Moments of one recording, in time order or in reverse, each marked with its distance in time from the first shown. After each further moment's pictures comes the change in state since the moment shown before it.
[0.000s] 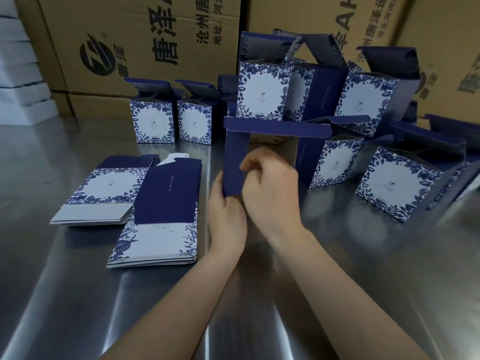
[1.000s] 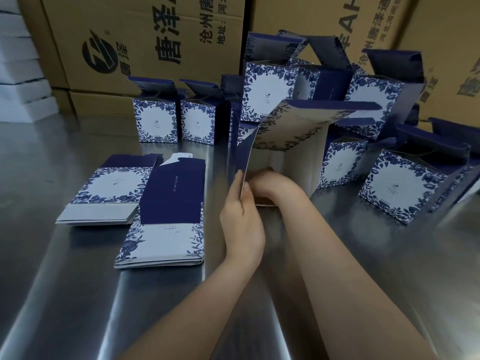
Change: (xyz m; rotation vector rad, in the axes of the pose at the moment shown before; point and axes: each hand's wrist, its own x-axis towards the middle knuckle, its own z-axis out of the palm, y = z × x) left_hand -0.015 0.002 0.006 0.136 0.066 0.033; right_hand 0.069 0.039 0.036 -0.777 -0.994 0.242
